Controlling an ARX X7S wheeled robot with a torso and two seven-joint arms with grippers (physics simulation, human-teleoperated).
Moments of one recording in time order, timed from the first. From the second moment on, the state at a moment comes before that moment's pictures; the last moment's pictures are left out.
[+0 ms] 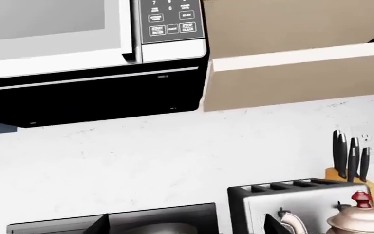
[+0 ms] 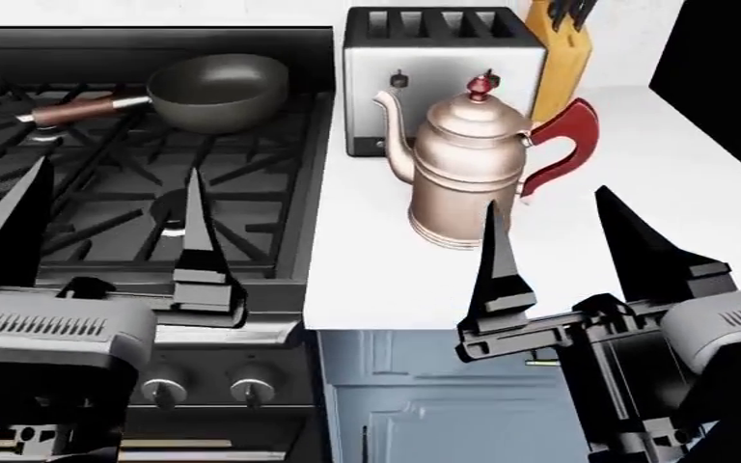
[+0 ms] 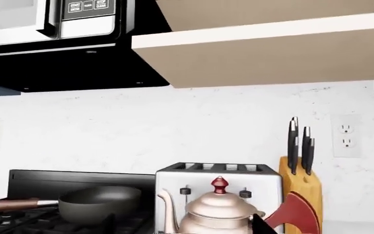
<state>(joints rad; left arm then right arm) -0.21 -0.24 0.04 0.98 -0.14 -0.61 -0.16 0.17 0.14 0.02 -0.97 0.29 0.68 0.02</state>
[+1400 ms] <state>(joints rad) -0.20 -0.33 0.00 1.03 -0.32 -0.60 -0.22 0.99 0.40 -0.02 -0.65 0.79 1.32 -0.03</state>
